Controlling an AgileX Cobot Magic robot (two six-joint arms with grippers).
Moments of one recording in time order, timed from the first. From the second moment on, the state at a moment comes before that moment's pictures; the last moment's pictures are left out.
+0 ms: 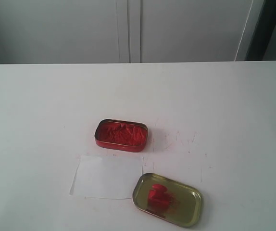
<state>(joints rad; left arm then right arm) -0.12 0.00 0.02 -0.05 0.39 0.16 0.17 0.01 -0.14 -0.06 -0.09 0.06</state>
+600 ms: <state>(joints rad) -0.12 0.00 0.02 -0.05 0.39 0.16 0.17 0.29 -0.44 -0.04 0.39 0.06</state>
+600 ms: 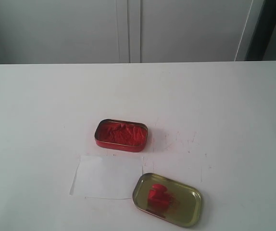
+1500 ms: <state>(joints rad) -0.12 0.00 0.02 -0.05 0.39 0.16 0.17 0.87 -0.80 0.21 0.82 -0.03</state>
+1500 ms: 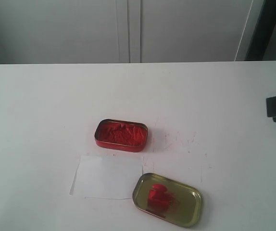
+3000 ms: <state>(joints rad) -0.12 0.00 0.02 -0.05 0.39 0.16 0.73 1.56 -1.03 0.15 0.86 -0.23</state>
